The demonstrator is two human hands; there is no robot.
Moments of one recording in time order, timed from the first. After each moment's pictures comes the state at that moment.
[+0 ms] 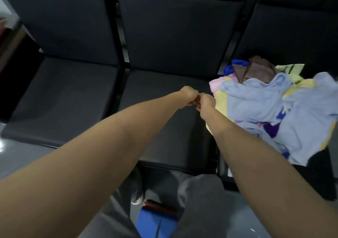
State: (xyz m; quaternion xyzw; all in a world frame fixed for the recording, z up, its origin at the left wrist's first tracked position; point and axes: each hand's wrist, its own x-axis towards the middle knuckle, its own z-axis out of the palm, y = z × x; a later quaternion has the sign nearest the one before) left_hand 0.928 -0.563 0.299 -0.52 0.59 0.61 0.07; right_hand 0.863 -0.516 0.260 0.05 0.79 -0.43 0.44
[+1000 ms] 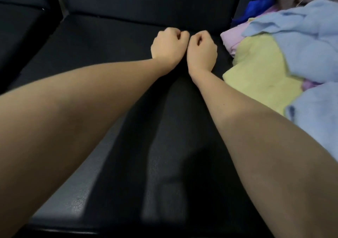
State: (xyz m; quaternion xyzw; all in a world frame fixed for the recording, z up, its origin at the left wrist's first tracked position) left_hand 0.890 -0.641 0.020 -0.46 0.77 0.32 -0.30; right_hand 0.829 -0.591 0.011 -0.29 0.83 -0.47 0.03
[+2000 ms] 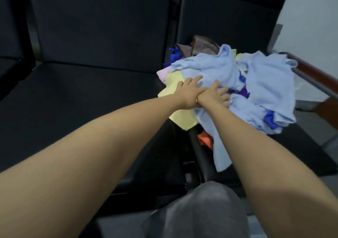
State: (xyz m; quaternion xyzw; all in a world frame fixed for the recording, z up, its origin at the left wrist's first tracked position) left_hand 0.829 -0.449 0.078 -0.11 0.98 0.09 -0.11; right_hand 0.778 -0.381 0.094 -0.08 0.98 -0.17 0.00
